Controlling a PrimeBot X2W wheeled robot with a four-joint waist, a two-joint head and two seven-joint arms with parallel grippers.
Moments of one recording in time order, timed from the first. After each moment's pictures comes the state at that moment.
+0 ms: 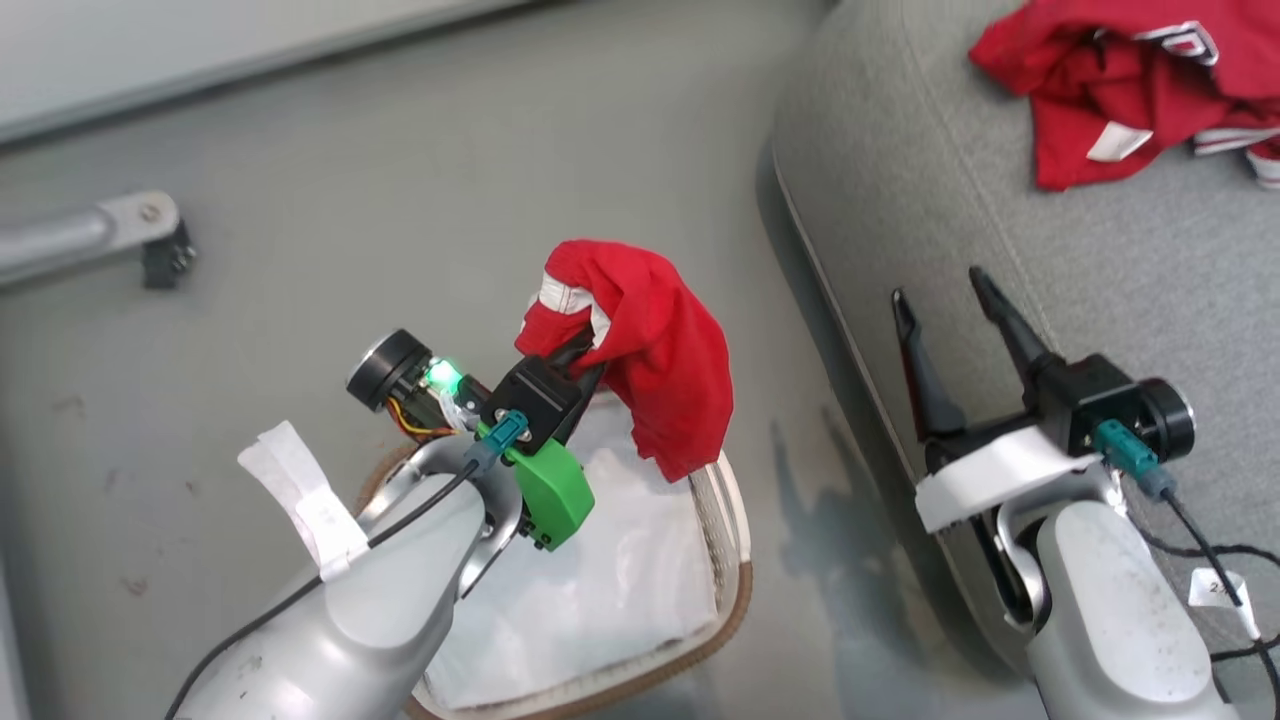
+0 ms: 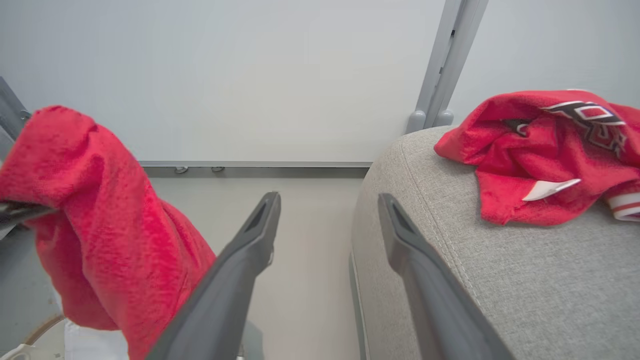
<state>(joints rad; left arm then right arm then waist) -0.69 0.18 -0.84 0.65 -0.28 -0.12 -0.26 -0.35 -0.05 0.07 0.27 0.07 0.13 -0.26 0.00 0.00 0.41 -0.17</state>
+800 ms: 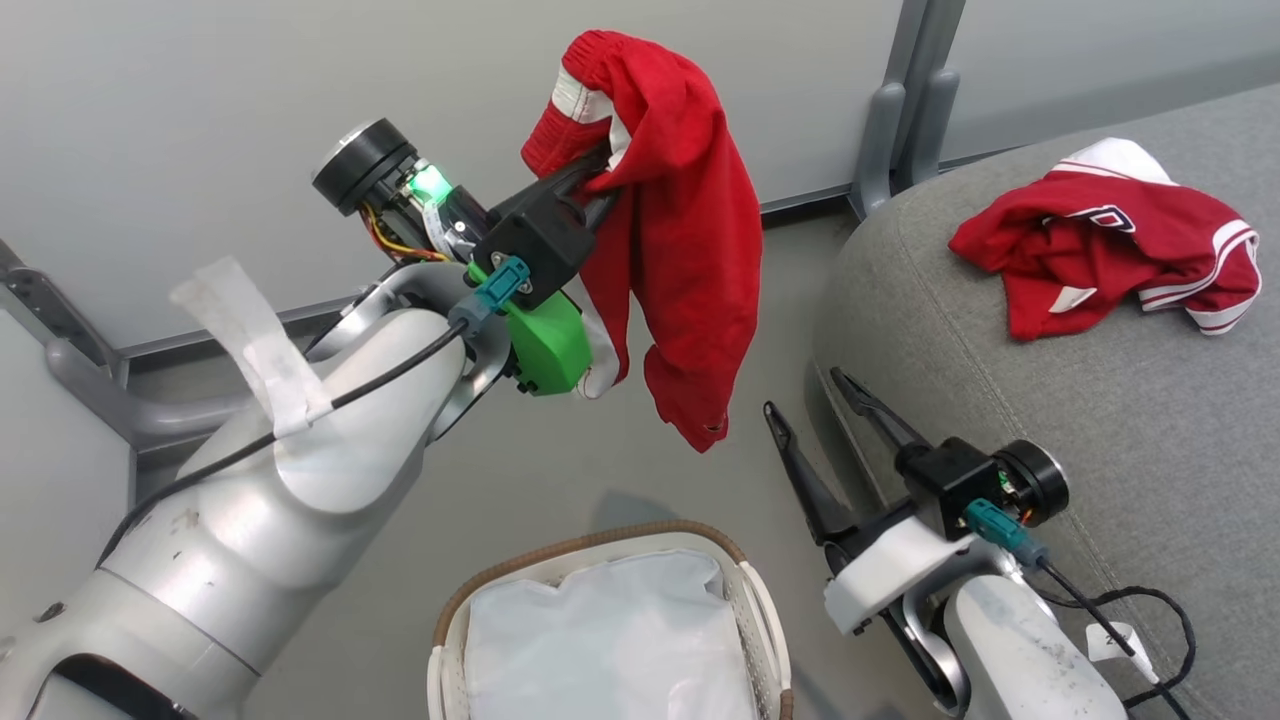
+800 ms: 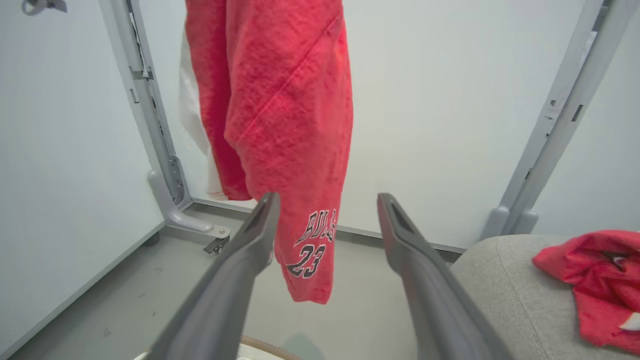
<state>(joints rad) -0.97 0.26 -0.94 0.55 -0.29 -0.13 -0.22 -0.28 -0.05 0.30 0.30 0.09 0.13 -0.26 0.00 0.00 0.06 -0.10</state>
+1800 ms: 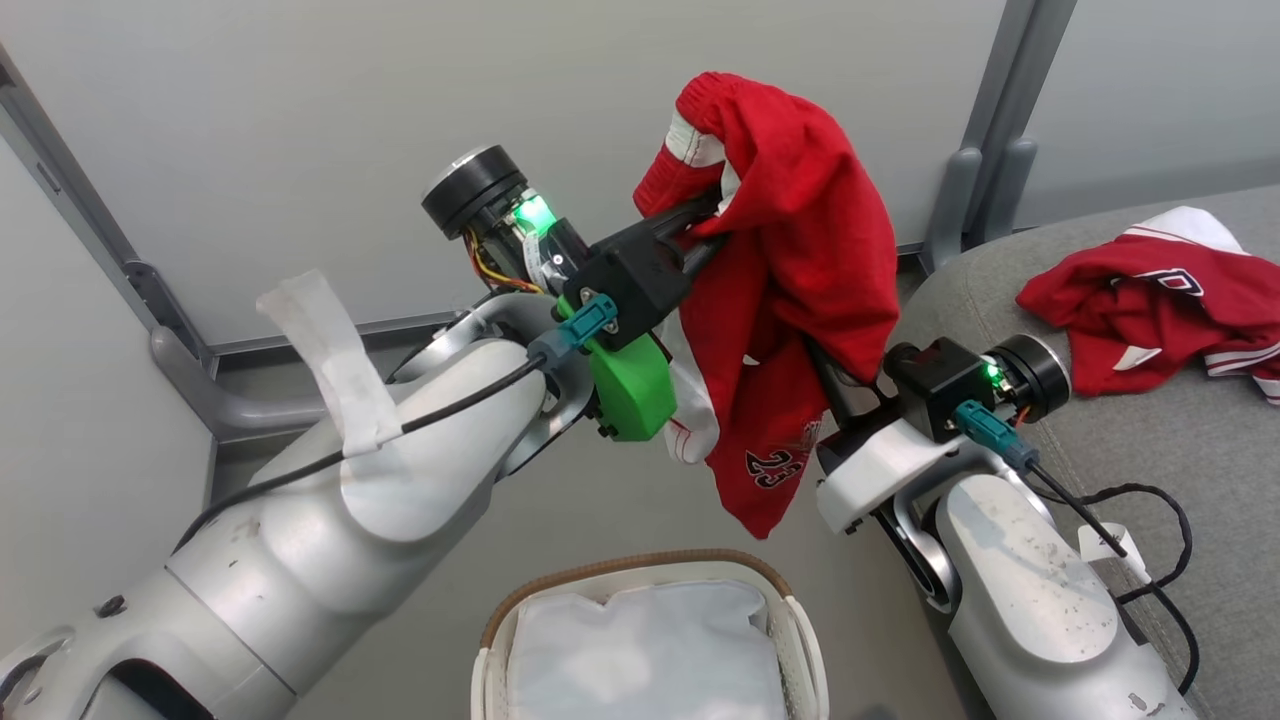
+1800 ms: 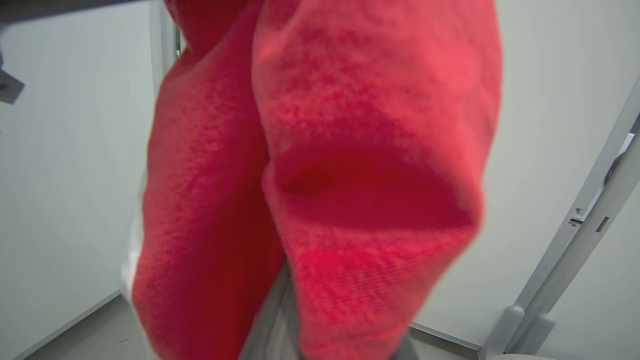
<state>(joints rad) -1.00 0.22 -1.06 0.46 -0.40 -0.13 -0.20 -0.47 -0.05 0.31 0.38 0.07 0.13 -0.26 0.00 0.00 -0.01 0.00</state>
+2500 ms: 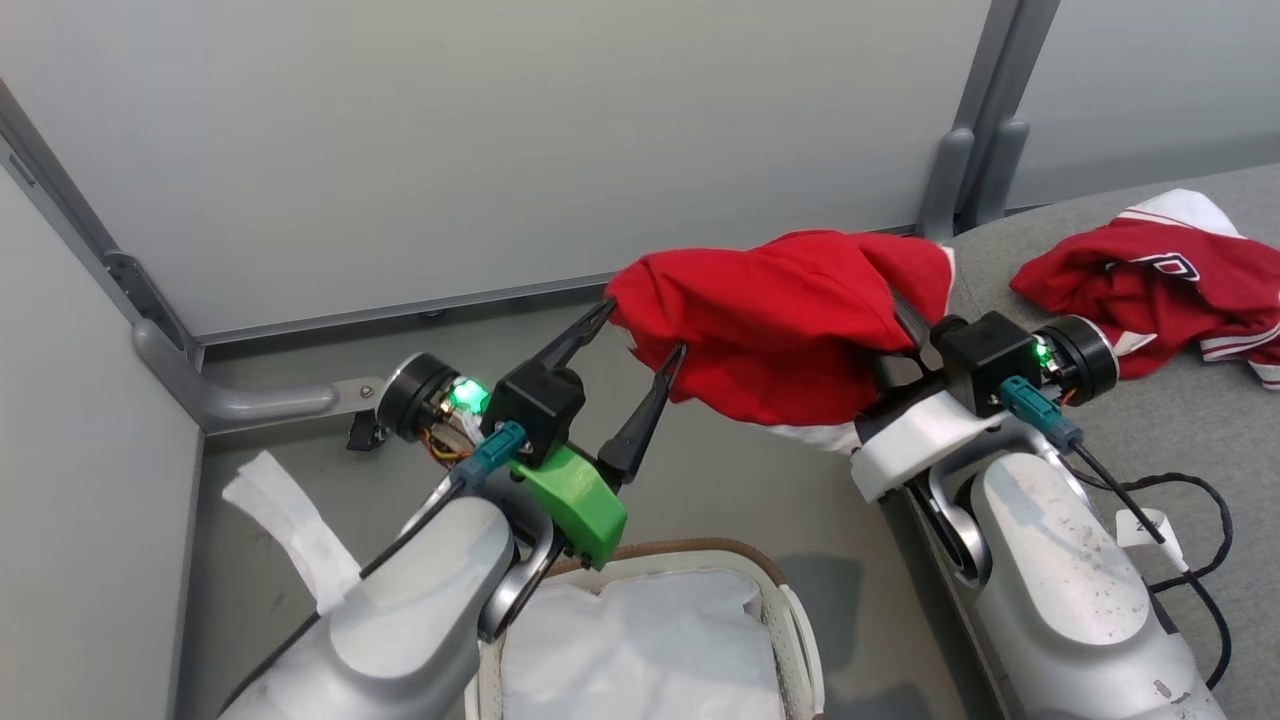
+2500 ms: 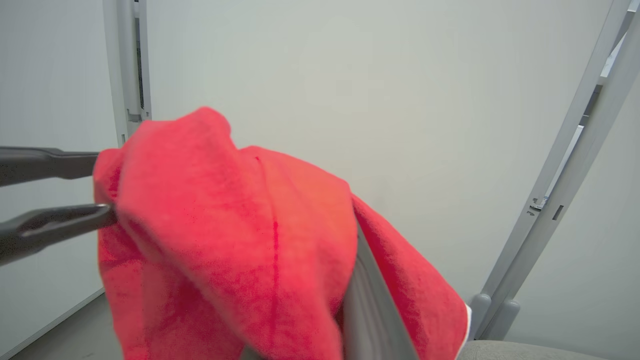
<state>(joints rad) -0.67 0.21 -0.92 0.48 -0.51 -0.03 -0.26 -0.48 -0.05 0.23 0.37 0.03 0.13 -0.26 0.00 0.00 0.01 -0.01</state>
